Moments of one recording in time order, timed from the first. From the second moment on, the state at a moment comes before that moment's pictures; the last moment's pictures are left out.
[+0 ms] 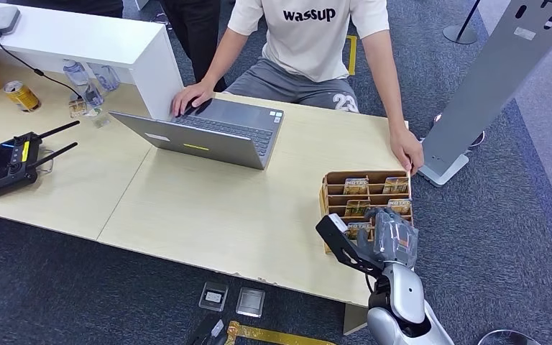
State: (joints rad) left arm -0.10 0.01 -1.15 -0.18 1.36 0.09 -0.26; right arm -0.31 -0.12 0.60 -0.99 1.11 -0.22 0.37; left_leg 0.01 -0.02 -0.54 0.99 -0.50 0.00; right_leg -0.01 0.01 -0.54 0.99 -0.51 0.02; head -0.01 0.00
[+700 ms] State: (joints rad) left arm -0.10 0.01 -1.15 -0.18 1.36 0.09 -0.26; right arm -0.34 -0.08 0.62 -0.91 1.11 -0.23 0.33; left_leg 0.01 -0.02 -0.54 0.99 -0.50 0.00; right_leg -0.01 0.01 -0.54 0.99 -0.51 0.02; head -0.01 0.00
